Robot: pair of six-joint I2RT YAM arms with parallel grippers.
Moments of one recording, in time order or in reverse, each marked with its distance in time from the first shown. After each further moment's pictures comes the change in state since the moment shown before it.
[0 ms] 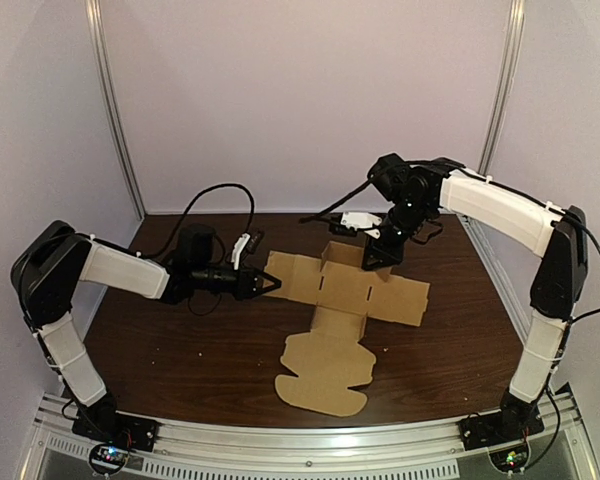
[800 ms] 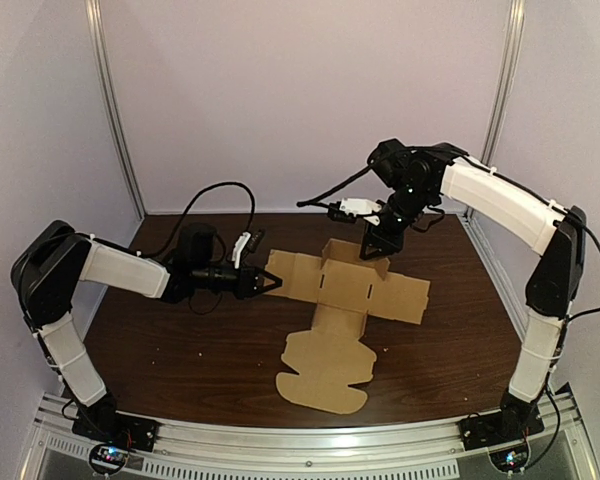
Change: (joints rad) left arm -0.003 0.000 0.009 0.001 0.000 0.004; right arm -0.001 0.026 0.148 -0.093 -0.008 0.006
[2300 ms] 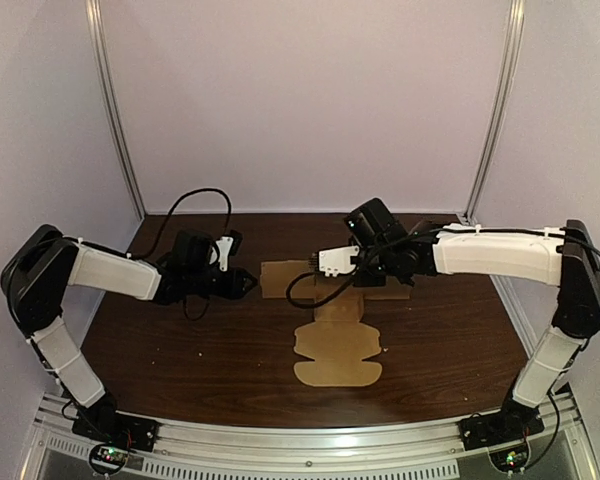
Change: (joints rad) left arm 0.014 -0.084 -0.055 -0.182 -0.513 -0.013; right arm 0.210 -0.171 -0.583 0.754 0.586 -0.297
